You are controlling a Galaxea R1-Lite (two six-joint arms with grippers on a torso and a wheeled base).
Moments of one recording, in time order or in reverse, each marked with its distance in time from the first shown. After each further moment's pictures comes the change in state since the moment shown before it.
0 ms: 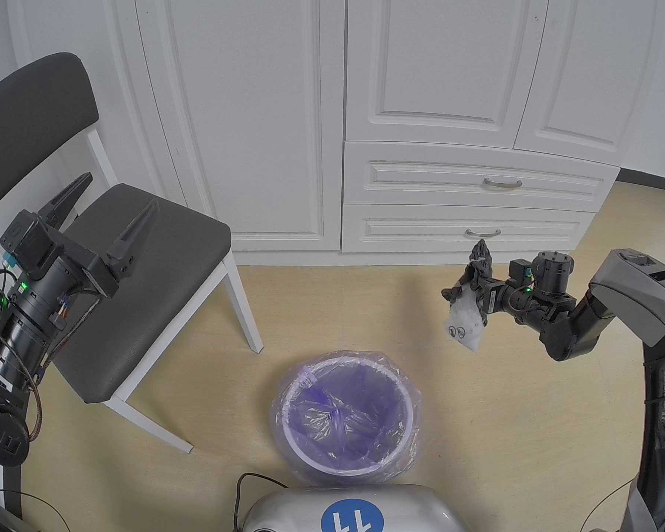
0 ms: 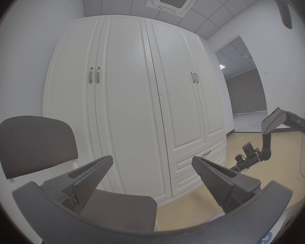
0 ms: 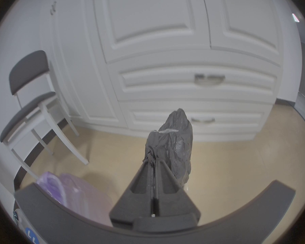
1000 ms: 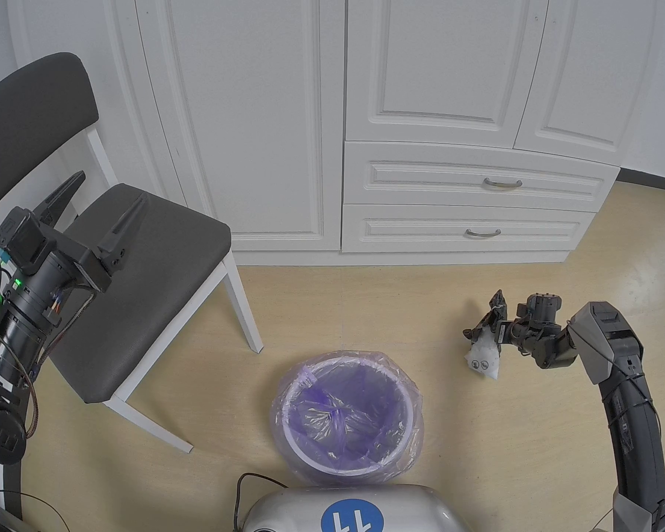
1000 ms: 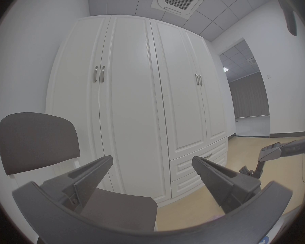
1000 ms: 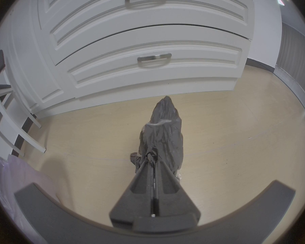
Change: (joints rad) left arm 0.025 -0.010 -0.004 0.000 -0.001 -0.046; right arm -0.179 0.534 -0.688 0.403 -0.055 0.064
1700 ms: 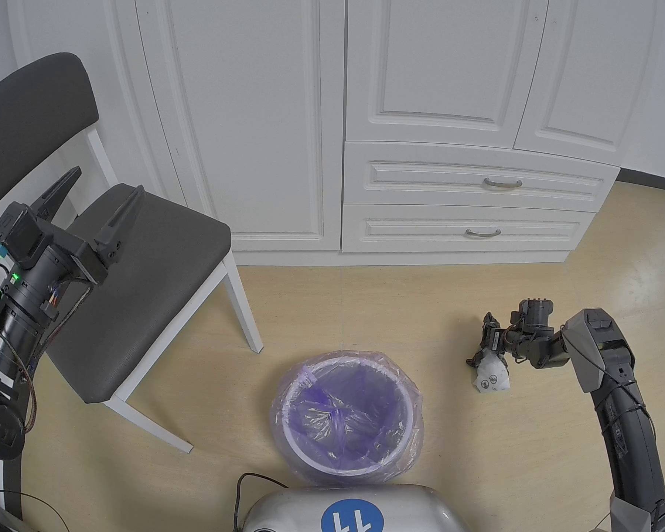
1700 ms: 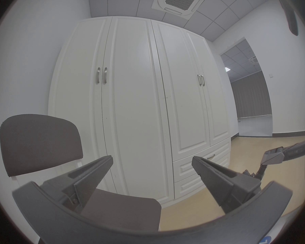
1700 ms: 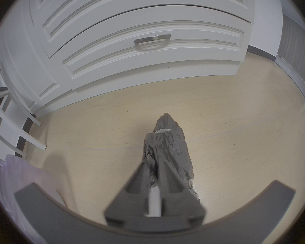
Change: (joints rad) left arm 0.019 0.003 -0.016 0.000 0.001 -0.002; right arm 0.012 0.069 -0.141 0.176 0.000 0.039
